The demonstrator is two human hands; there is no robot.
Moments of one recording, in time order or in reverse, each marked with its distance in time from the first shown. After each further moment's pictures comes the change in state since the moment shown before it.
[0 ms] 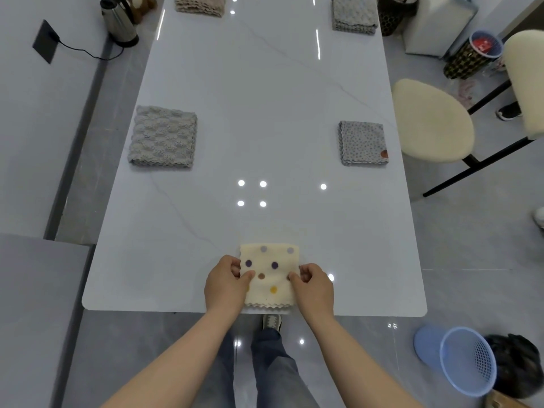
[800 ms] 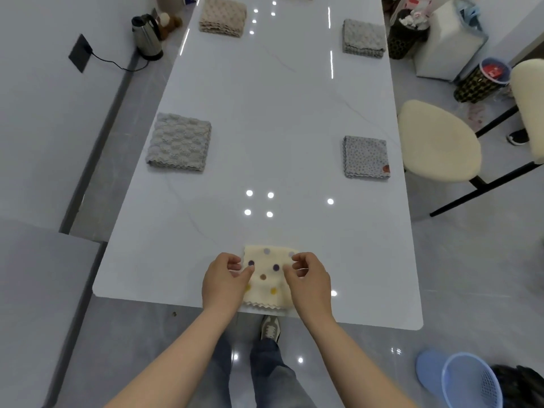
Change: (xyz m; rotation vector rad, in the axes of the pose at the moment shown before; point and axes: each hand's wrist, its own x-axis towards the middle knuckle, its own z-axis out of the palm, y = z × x) left_hand -0.026 0.023 -0.019 -0.106 0.074 -0.008; right_hand -0.019 -0.030 -0.019 0.067 -0.001 -0.201
